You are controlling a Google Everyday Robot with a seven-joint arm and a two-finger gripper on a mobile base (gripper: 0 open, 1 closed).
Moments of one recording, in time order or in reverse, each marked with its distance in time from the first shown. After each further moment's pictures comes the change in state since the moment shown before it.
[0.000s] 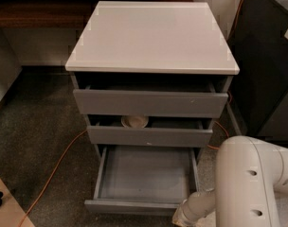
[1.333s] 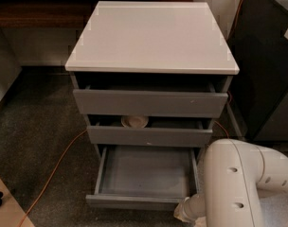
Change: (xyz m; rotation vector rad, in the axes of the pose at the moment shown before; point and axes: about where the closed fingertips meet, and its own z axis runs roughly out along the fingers) arm 0.014 -0.043 0.030 0.117 -0.022 0.025
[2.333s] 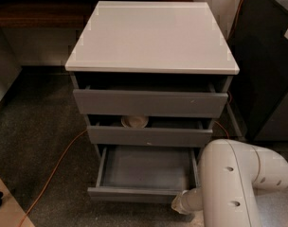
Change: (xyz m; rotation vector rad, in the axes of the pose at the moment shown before) arm -0.019 -0.035 0.009 0.064 -0.035 0.001
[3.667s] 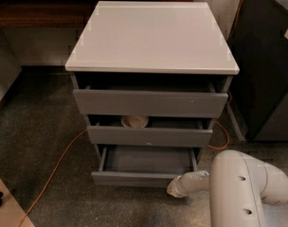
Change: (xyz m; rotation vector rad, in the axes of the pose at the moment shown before) arm -0.032 -0.068 0.029 0.016 -0.032 -0.073
